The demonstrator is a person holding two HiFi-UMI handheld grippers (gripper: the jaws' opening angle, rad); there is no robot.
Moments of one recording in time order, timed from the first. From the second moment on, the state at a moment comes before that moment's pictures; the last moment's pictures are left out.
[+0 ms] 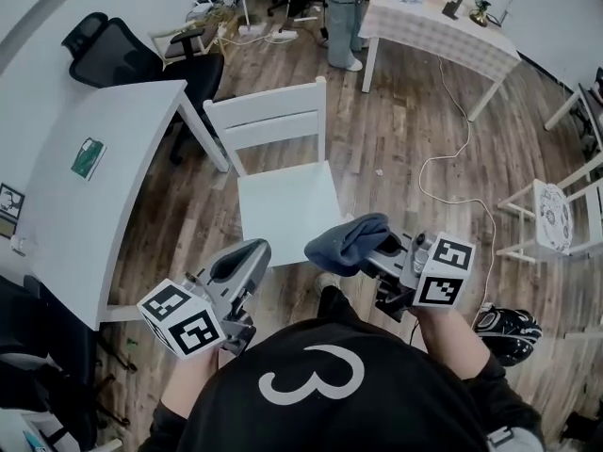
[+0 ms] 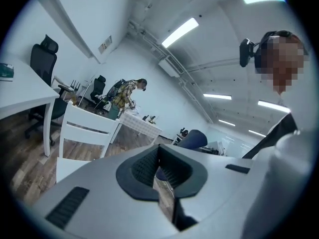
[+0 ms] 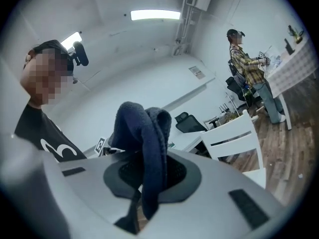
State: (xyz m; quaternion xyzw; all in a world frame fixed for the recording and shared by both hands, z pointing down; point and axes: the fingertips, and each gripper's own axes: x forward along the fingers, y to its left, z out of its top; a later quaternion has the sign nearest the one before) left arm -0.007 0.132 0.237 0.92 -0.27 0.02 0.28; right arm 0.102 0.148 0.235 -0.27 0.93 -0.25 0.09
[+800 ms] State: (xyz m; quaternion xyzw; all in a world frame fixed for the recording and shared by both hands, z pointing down) left arm -0.031 0.249 0.159 0.95 -0.24 -0.02 0.21; right arm 0.063 0.259 0.164 -0.27 0.94 -0.18 0.09
